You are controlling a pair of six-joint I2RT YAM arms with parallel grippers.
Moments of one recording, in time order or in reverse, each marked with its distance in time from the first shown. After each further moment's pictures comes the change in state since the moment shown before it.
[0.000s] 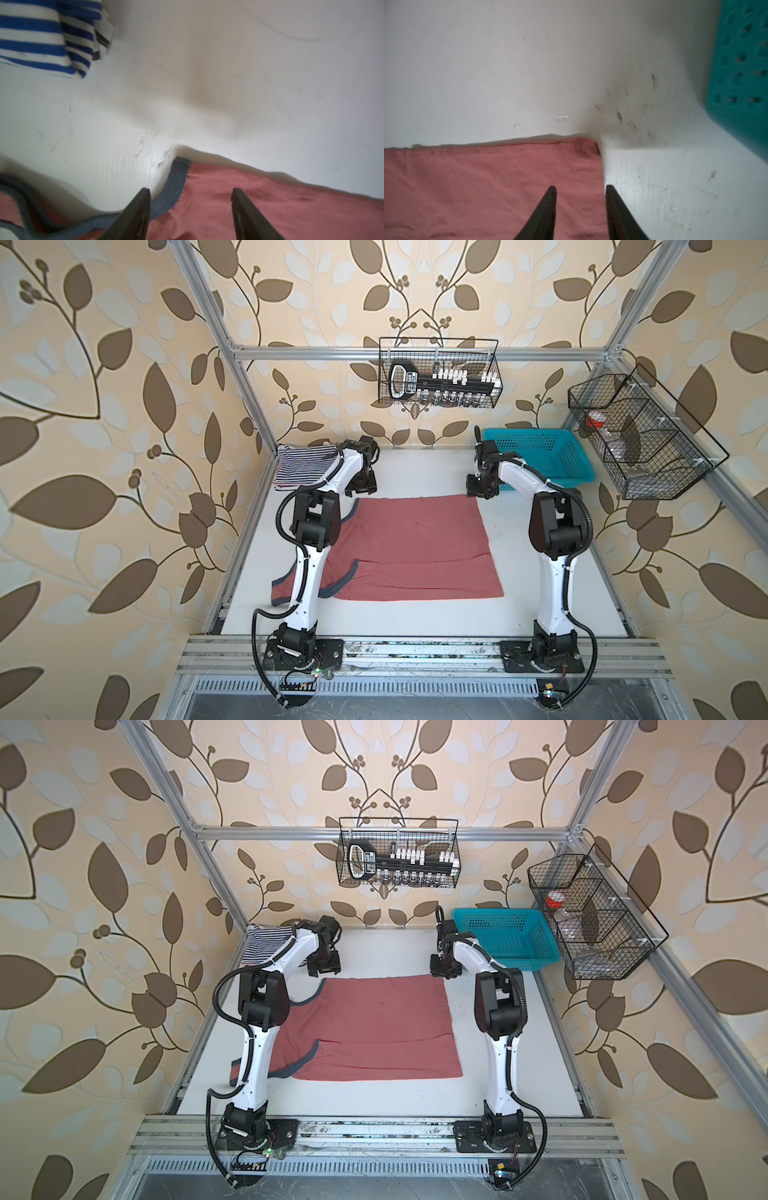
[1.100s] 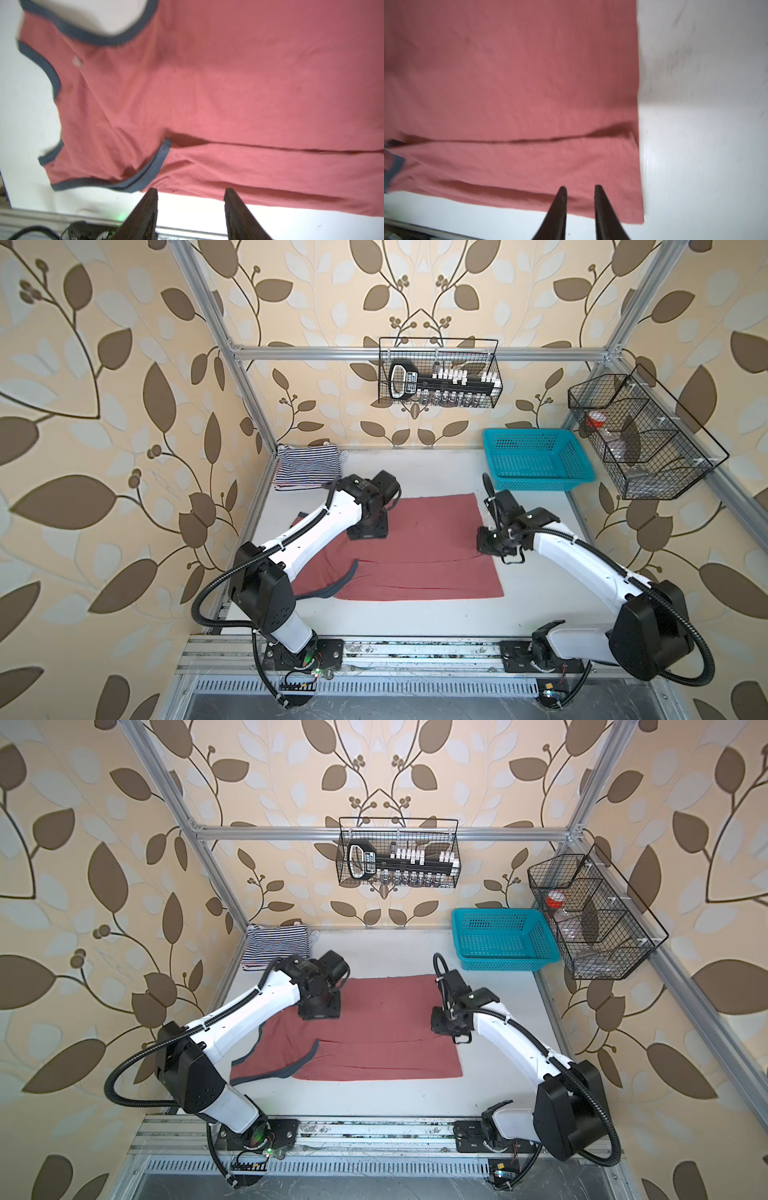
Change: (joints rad) left arm -0.319 -0.785 -0.587 -0.075 -0.073 -0.174; right arm 0.207 -0.823 -0.725 -0.013 -0.011 0.233
